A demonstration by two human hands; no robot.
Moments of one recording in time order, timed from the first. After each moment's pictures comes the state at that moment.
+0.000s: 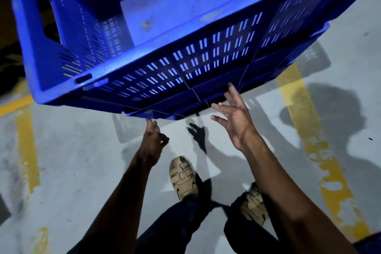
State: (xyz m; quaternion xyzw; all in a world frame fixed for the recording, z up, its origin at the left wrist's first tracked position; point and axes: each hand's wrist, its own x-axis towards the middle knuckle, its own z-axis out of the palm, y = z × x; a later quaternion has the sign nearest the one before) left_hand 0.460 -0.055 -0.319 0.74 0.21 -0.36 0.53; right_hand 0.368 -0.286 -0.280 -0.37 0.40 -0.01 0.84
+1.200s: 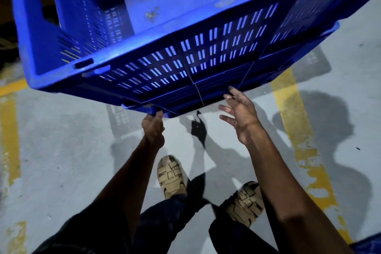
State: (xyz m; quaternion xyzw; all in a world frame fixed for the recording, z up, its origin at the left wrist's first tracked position) left_hand 0.465 -0.107 -0.348 0.72 0.34 -0.25 0.55; right_hand 0.369 -0.323 -0.296 -0.43 0.47 0.02 0.77
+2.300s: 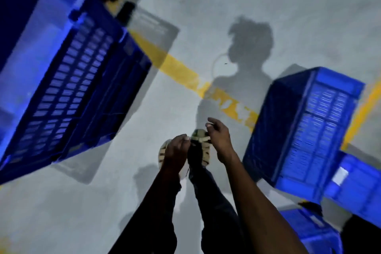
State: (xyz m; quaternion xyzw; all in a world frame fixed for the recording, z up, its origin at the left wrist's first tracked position) left_hand 0.189 -0.231 -0.145 0.78 -0.15 -0.57 0.22; right_hand 0.057 -0.306 -0.189 -0.34 0.70 -0.12 0.61
